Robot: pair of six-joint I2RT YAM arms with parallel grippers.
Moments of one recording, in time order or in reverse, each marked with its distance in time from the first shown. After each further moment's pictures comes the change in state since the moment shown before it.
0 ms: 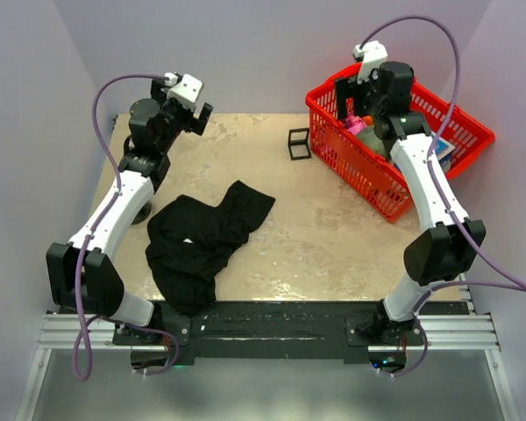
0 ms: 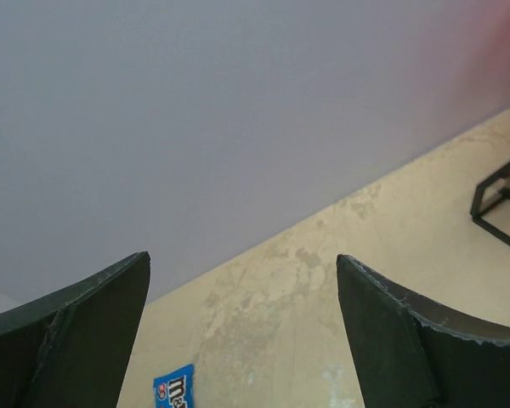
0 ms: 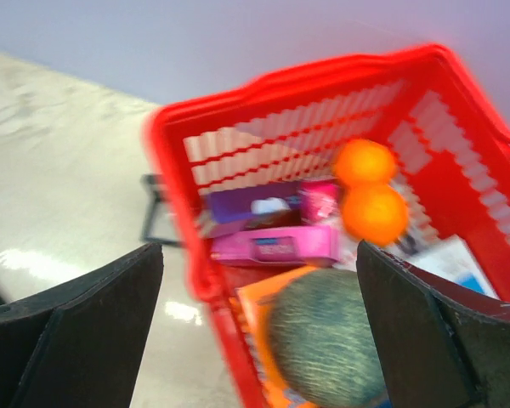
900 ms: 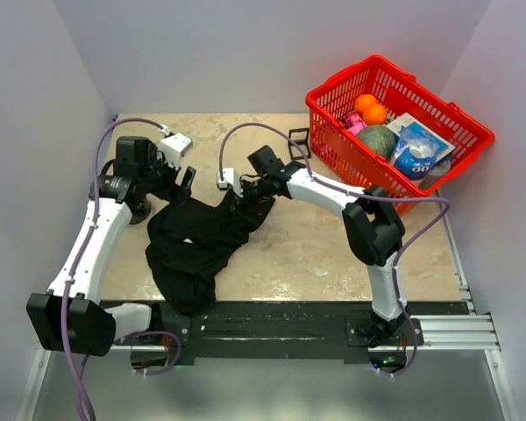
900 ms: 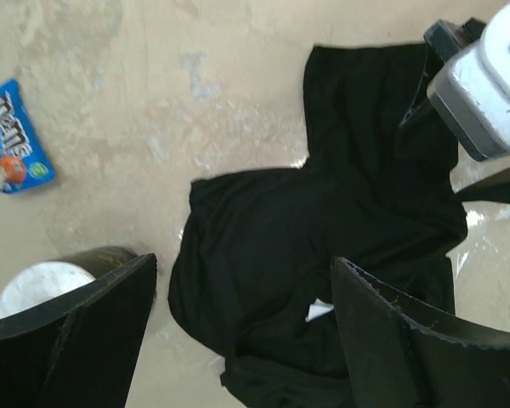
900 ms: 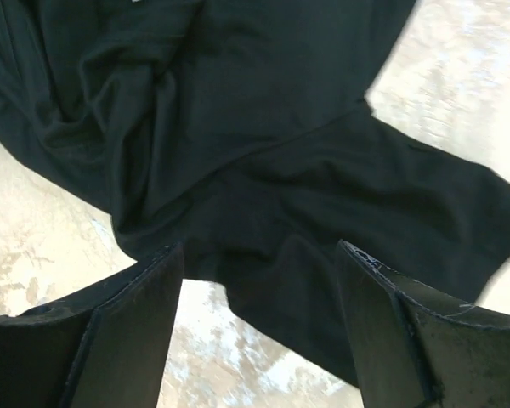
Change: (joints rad) left arm 0.108 -0.243 -0.103 -0.893 0.171 -0.030; right arm 0.544 0.352 -0.207 -0.085 -0.647 -0.461
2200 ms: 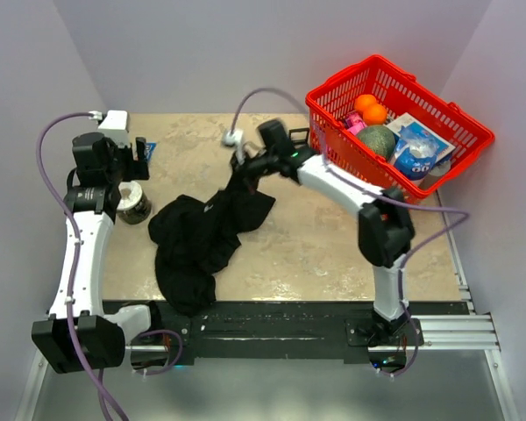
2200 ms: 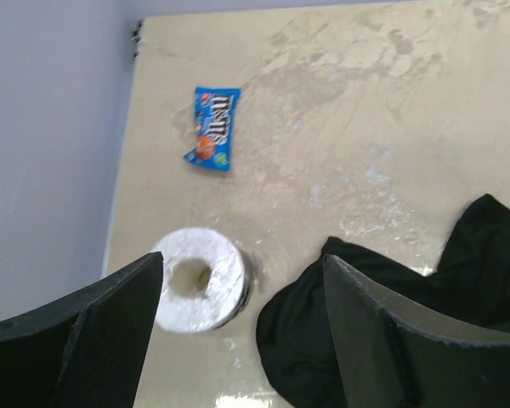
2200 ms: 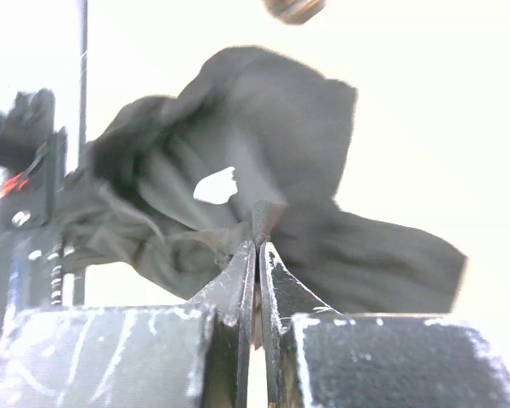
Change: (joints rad) left arm 0.226 -0.105 -0.051 0.227 -0.244 -0.240; right arm -0.020 -0.018 0.100 0.148 -0.164 0.423
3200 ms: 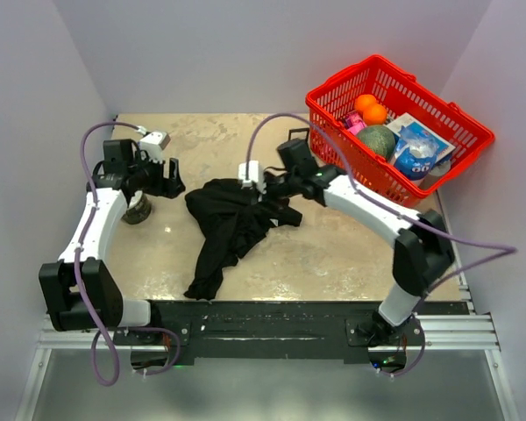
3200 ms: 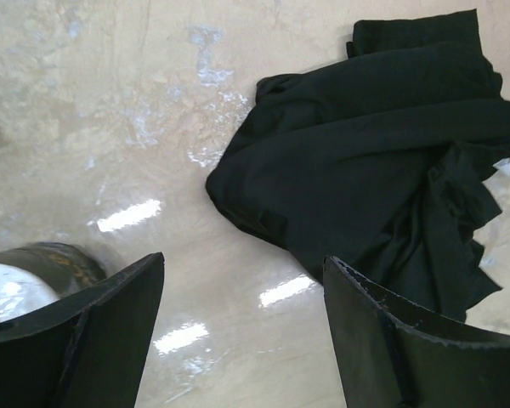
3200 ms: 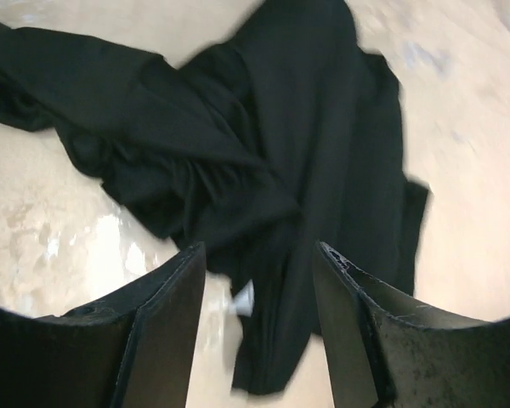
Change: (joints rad) left arm -0.023 0.230 -0.060 -0.048 0.443 0.099; right arm -0.059 -0.386 -0.350 -0.107 0.220 -0.493
